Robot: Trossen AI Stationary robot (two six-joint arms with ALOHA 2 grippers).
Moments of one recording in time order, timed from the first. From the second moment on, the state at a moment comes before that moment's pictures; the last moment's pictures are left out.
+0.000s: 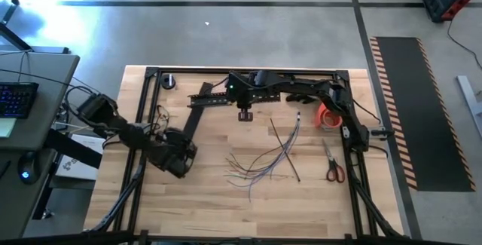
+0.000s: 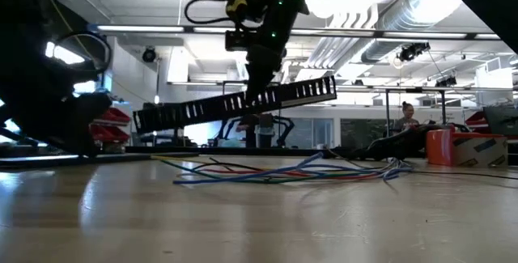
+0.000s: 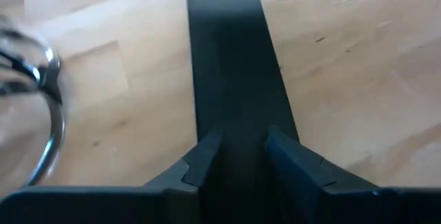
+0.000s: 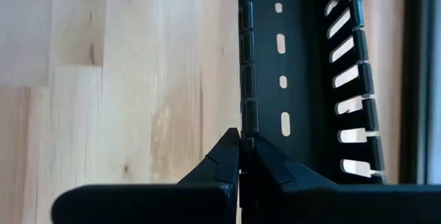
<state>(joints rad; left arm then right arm) -0.58 1.55 0.48 -0.71 -0.75 -1.82 -0.26 2.16 1.95 -0.94 0.02 -0.35</state>
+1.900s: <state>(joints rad) -0.61 1.26 0.58 -0.57 -0.97 -1.32 -0.23 1.72 1.63 -1.14 0.03 -0.20</state>
